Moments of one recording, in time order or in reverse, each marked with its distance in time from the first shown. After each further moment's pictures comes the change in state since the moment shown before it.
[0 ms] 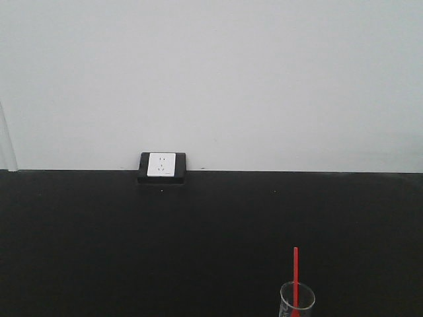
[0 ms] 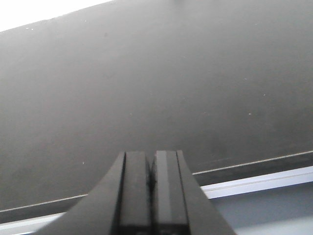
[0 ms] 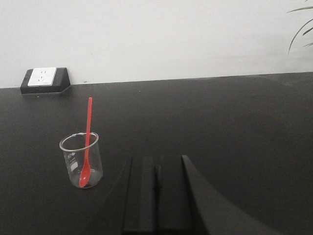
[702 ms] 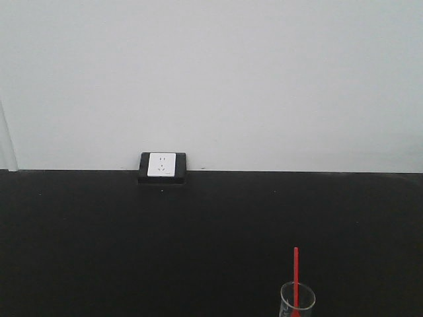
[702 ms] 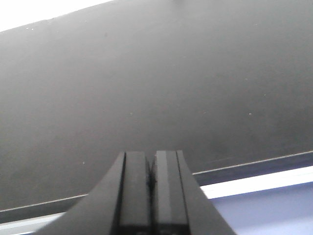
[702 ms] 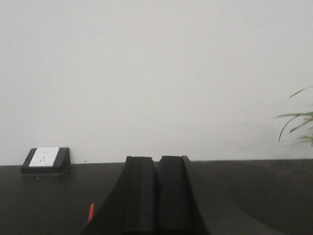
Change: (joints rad) left arm 0.000 0.000 0.000 0.000 0.000 0.000; right arm 0.000 0.209 -0.296 -0.004 -0.155 -0.039
